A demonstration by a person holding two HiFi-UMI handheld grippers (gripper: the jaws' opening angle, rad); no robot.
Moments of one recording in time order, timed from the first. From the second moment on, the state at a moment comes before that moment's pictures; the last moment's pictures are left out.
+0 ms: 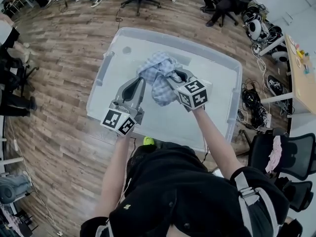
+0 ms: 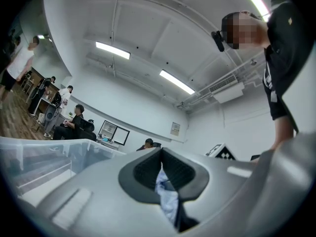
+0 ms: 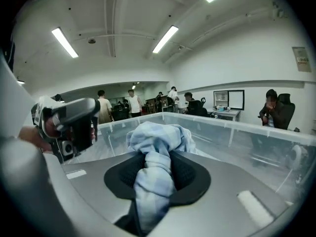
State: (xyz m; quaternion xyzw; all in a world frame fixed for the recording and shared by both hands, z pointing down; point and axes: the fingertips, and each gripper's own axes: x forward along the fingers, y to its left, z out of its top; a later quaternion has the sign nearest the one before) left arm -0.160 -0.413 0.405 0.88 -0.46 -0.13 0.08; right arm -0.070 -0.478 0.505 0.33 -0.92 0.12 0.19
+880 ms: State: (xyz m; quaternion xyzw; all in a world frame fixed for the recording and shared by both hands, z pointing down) left arm -0.142 -0.403 0.409 0.90 -0.42 -0.10 0.07; right arm -0.035 -0.407 0.370 0.38 -0.92 0.09 0.01
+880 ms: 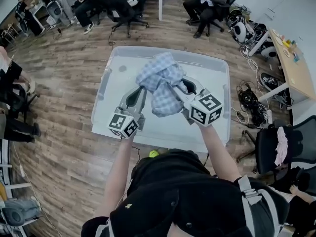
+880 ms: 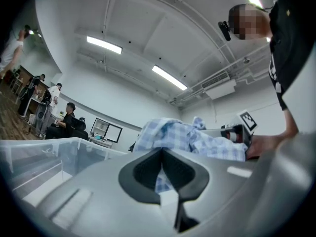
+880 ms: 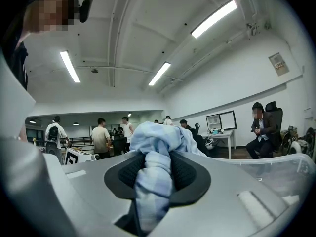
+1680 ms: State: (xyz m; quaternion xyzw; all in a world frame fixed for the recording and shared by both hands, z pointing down) left arm -0.133 -0.392 0.386 0.90 -0.41 -0.13 0.04; right arm -0.058 -0.353 0.339 0.38 -0.92 0.04 -0.01
